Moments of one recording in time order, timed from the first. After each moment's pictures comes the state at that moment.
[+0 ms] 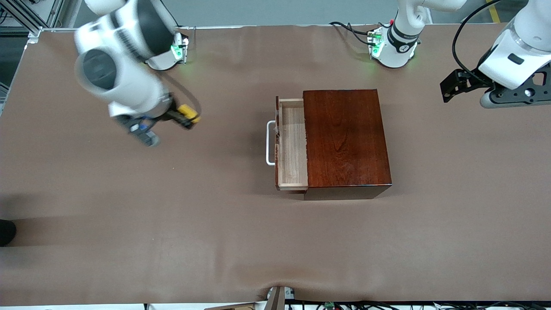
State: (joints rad) left arm -0.41 -0.01 0.19 -1.52 0.08 1.43 -0.21; right arm 0.44 0.12 0.05 -1.72 0.14 1.68 1.19
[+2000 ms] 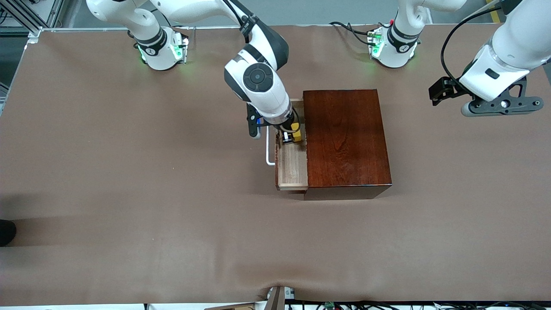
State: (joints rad) left arm -0.41 -0.01 0.18 -1.58 0.08 1.45 -0.21; right arm 0.80 0.58 0.04 -1.50 0.22 2.20 2.17
